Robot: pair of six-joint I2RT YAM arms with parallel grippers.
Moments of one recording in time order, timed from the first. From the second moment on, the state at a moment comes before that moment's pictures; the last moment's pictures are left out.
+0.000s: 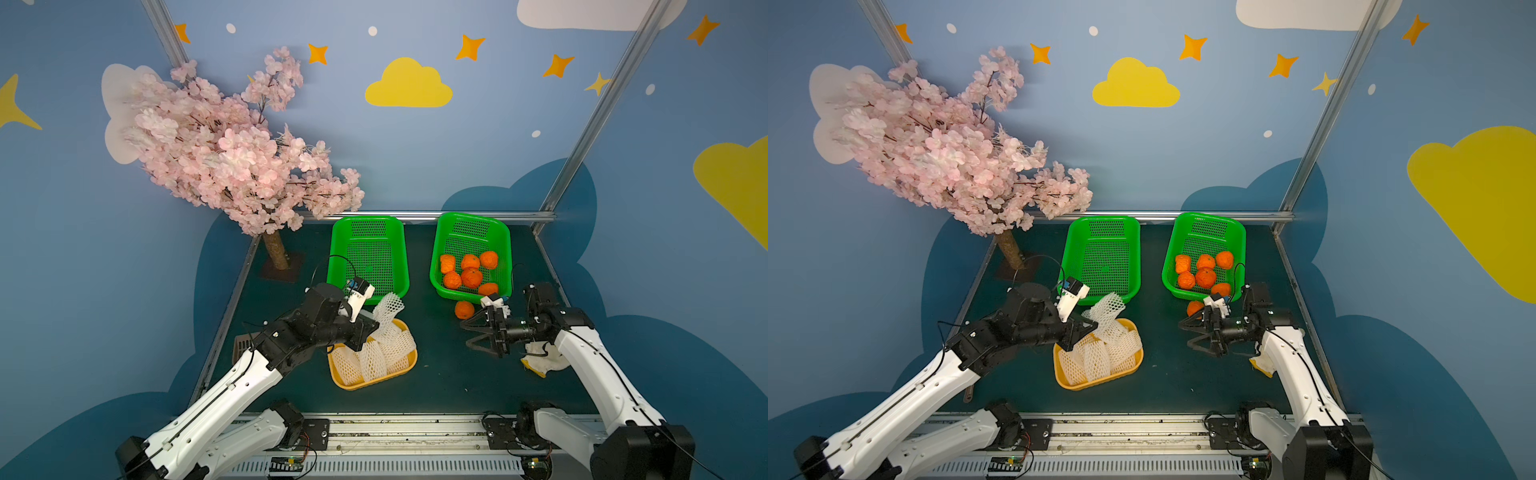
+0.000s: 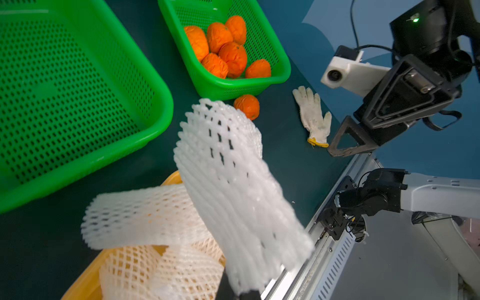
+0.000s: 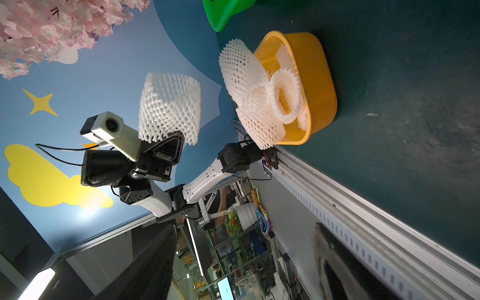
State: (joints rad) left arm -0.62 0.91 0.90 -0.70 0.33 -0.32; right arm 0.09 1.08 0.82 -1.03 -1.18 0.48
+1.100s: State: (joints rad) left arm -0.37 1.43 0.82 -0.83 0.41 -0.38; right arm 0.12 1.47 0.96 -0.98 -0.63 0.29
